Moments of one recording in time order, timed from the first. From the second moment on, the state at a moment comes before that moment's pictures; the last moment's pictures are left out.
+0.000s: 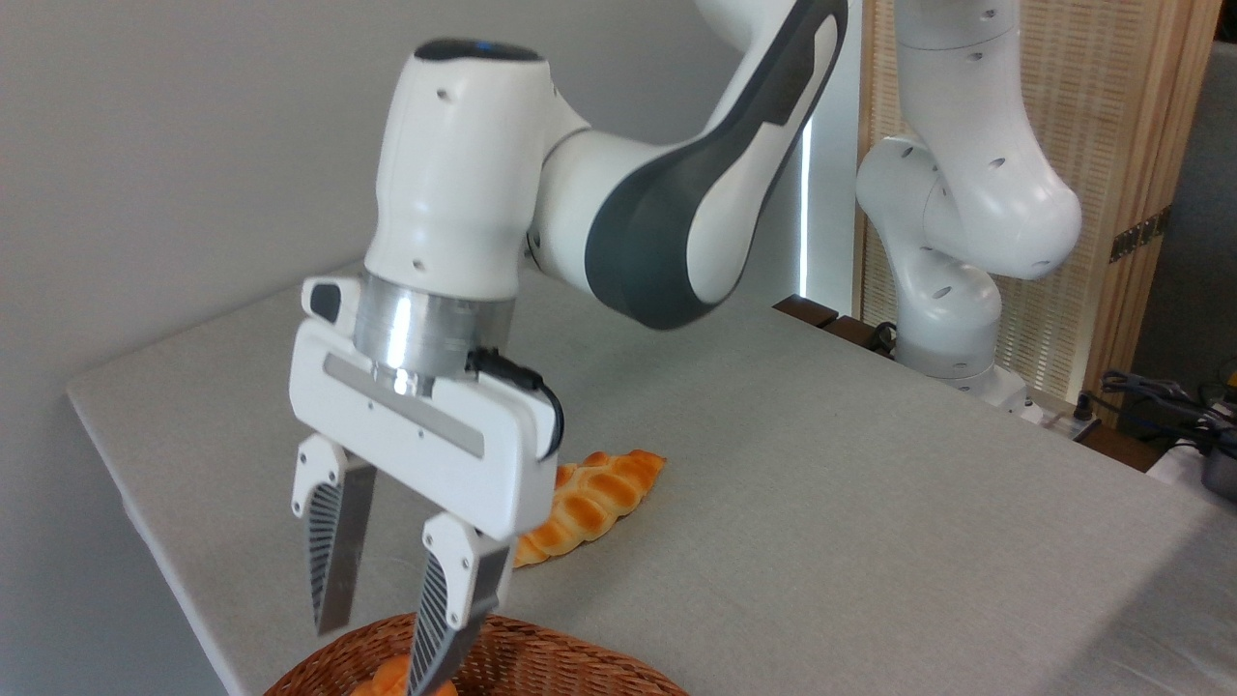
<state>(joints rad) -0.14 0.19 0.24 -1.85 -0.09 2.51 0.69</state>
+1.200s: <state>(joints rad) -0.15 0.29 0.24 -1.84 -0.09 2.52 0.80</state>
